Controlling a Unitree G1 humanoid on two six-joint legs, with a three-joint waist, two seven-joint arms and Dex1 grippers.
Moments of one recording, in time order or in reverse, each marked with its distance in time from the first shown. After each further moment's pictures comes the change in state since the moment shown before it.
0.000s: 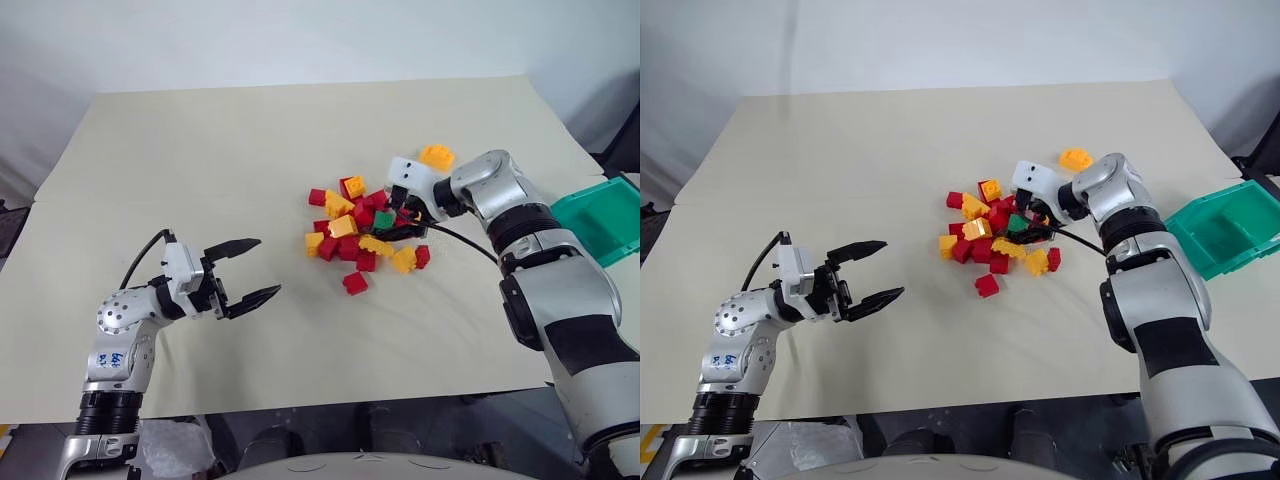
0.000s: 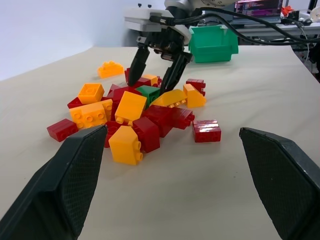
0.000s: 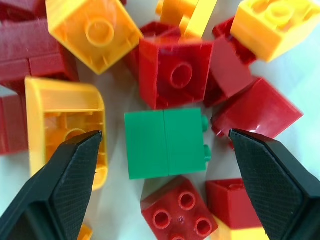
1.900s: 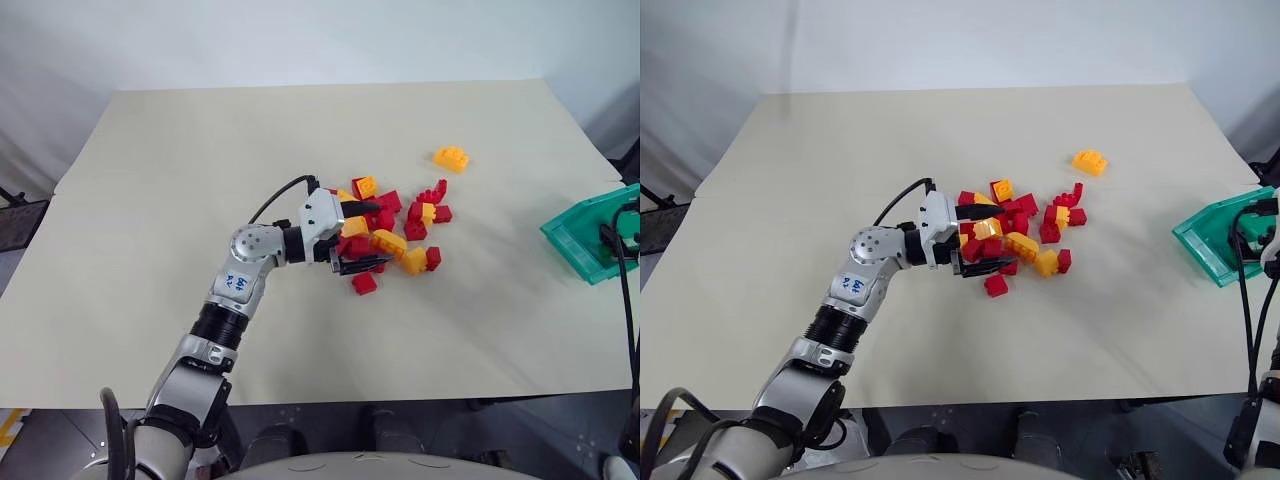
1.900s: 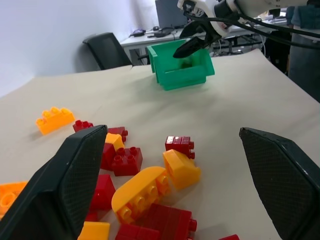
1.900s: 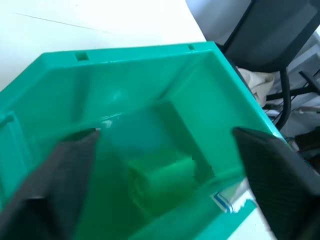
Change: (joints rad) left arm -0.527 -0.330 -0.314 0.353 0.250 0.018 0.109; right arm 0.780 -0.457 -0.725 -0.709 0.279 0.423 -0.778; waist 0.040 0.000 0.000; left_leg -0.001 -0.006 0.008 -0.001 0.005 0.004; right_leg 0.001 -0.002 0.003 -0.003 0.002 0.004
